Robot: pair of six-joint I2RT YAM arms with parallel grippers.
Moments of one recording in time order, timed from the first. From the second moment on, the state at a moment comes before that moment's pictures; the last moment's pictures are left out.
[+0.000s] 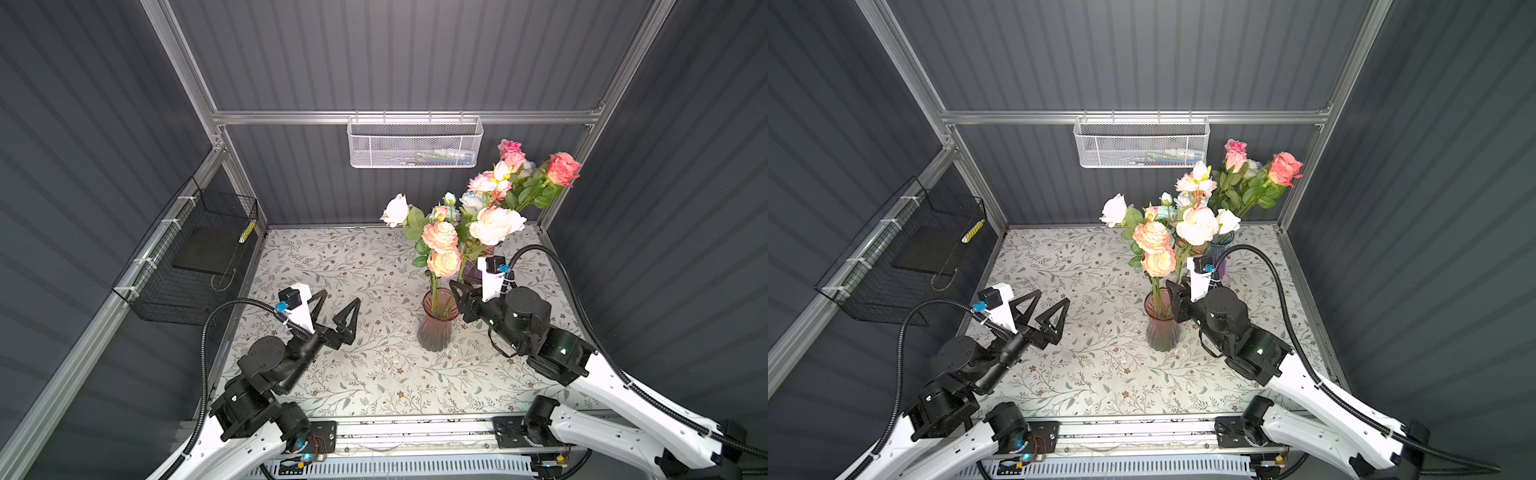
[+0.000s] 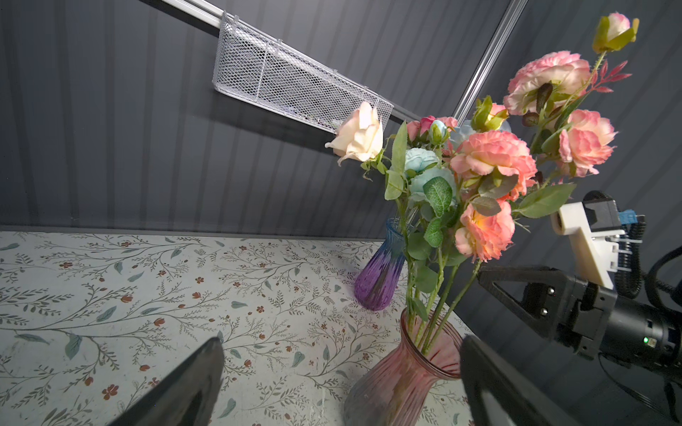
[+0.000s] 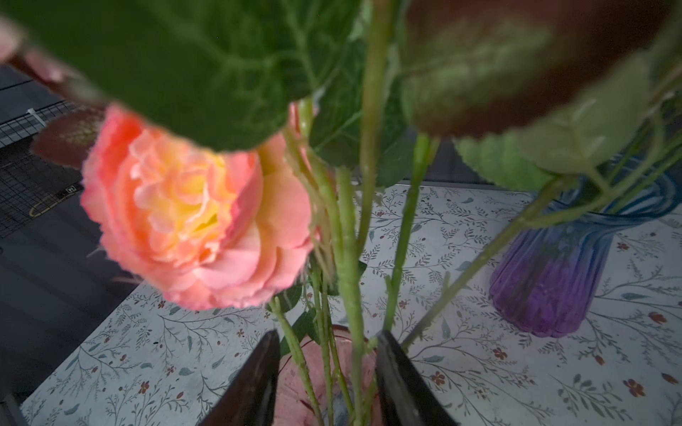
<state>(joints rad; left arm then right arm) -0.86 0.43 0.67 -0.21 -0.30 -0.35 0.83 0.85 0.84 -0.22 0.32 0.33</state>
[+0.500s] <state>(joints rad) -0.86 0.46 0.66 -0.18 -0.29 -0.35 0.84 0.80 0.87 -0.32 0.31 0.38</state>
